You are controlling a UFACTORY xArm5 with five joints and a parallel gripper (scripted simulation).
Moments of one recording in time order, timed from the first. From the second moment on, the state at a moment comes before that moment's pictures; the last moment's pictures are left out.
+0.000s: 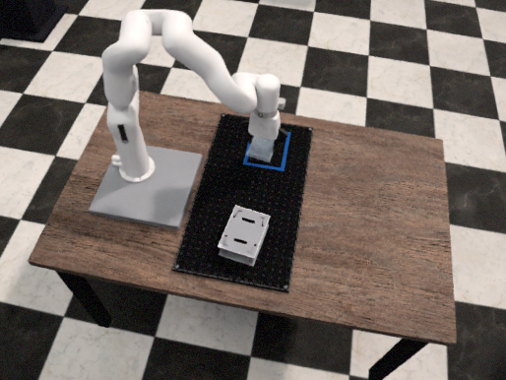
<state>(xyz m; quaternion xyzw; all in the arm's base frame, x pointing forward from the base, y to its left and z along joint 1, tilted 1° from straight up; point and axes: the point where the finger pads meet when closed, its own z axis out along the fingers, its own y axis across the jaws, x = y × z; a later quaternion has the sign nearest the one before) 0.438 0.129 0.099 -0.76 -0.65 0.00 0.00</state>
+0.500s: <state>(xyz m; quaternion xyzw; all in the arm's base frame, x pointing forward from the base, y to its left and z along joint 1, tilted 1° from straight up) 0.437 0.086 0.104 -0.76 -0.65 0.00 0.00</state>
